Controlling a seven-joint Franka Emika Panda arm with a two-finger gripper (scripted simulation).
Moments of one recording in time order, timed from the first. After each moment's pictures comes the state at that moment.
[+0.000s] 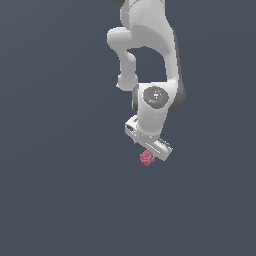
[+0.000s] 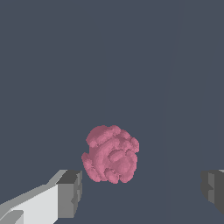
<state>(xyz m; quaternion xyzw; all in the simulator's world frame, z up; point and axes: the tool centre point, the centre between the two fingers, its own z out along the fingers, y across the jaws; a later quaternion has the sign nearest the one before) 0.018 0.073 0.105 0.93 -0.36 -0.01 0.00</state>
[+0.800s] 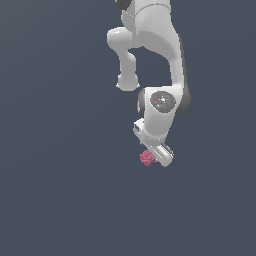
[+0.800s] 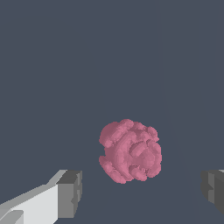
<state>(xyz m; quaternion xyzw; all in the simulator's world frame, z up) 0.025 0.095 0.092 0.88 -0.47 0.00 0.00</state>
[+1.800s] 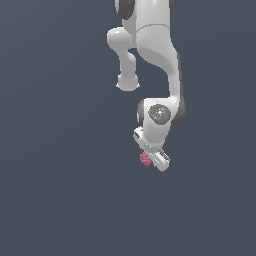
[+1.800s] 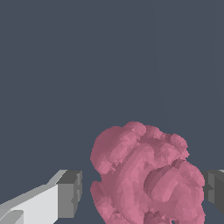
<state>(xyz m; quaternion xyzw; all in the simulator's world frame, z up) 0.024 0.096 0.042 0.88 -0.47 0.00 0.00</state>
